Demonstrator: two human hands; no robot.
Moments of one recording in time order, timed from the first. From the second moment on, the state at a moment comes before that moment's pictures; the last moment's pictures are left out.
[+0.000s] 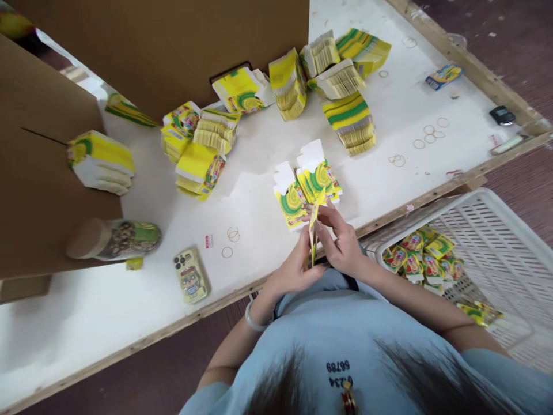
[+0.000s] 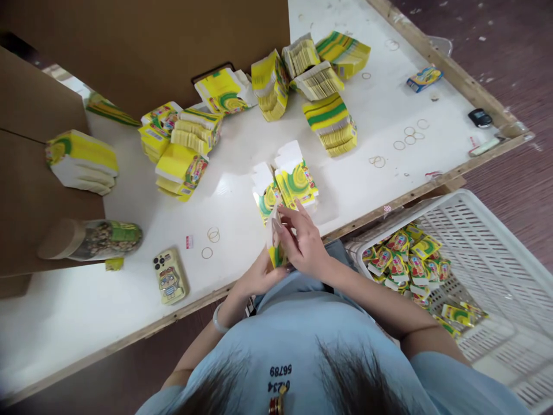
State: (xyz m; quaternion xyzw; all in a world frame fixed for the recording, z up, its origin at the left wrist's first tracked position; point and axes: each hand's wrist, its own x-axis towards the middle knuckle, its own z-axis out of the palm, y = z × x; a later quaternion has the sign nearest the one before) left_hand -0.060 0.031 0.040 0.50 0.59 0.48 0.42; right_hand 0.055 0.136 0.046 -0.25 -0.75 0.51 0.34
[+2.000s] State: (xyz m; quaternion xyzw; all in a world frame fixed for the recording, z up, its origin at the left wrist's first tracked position) left_hand -0.062 -0.011 0.028 0.59 0.64 0.42 0.27; right_hand 0.117 0.125 0.027 -0.20 -0.52 0.83 0.05
